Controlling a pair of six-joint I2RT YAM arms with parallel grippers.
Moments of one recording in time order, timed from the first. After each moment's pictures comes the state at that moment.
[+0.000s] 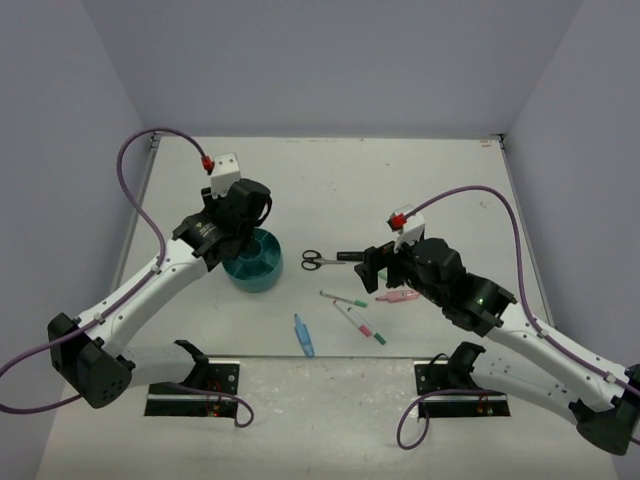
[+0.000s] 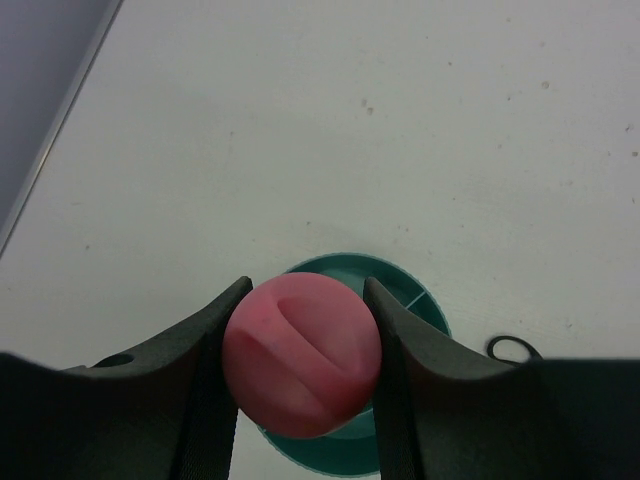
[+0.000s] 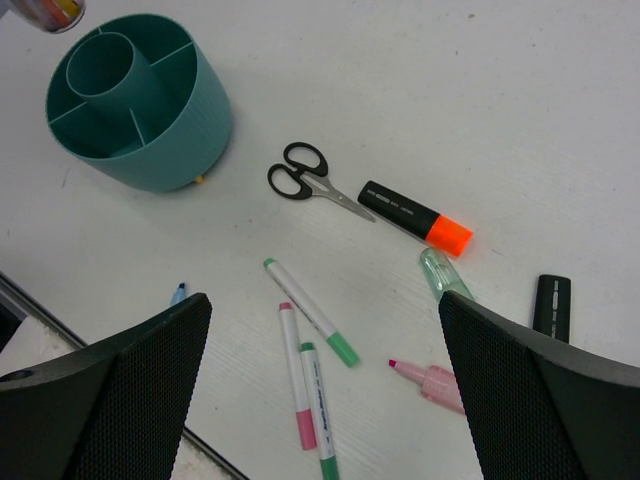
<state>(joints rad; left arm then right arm) -0.64 1.23 1.16 -0.71 -0.84 -0.60 0.86 0.81 0.77 -0.40 0.20 0.30</state>
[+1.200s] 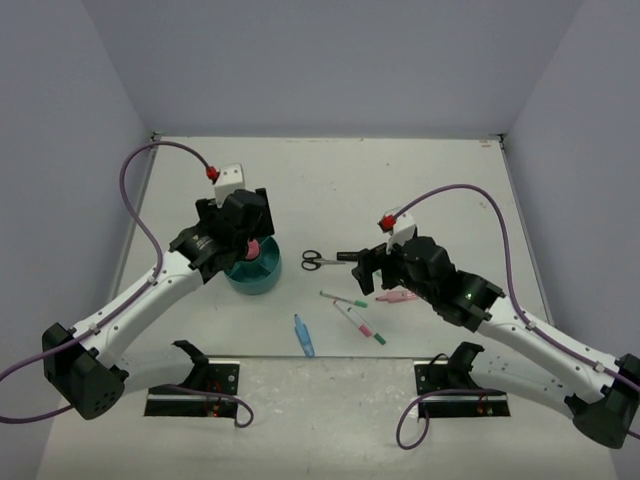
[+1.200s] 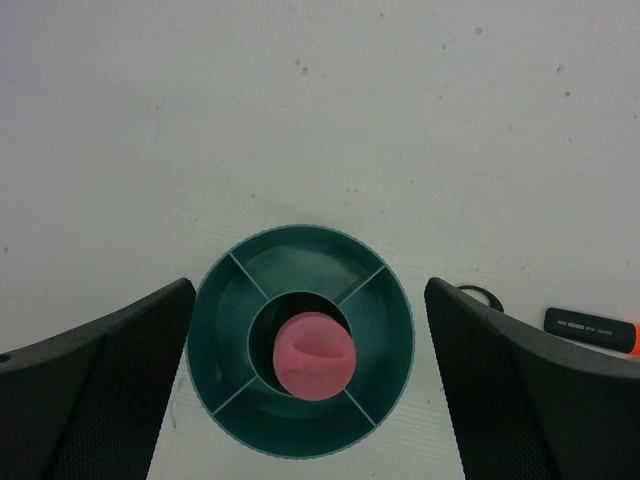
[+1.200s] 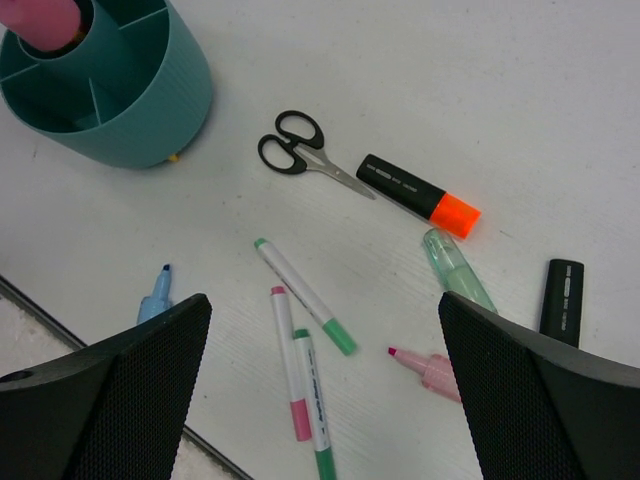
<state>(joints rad) -0.64 1.16 1.05 -0.62 -0.68 -0.57 0.86 0.87 0.76 -0.40 0.21 0.29</state>
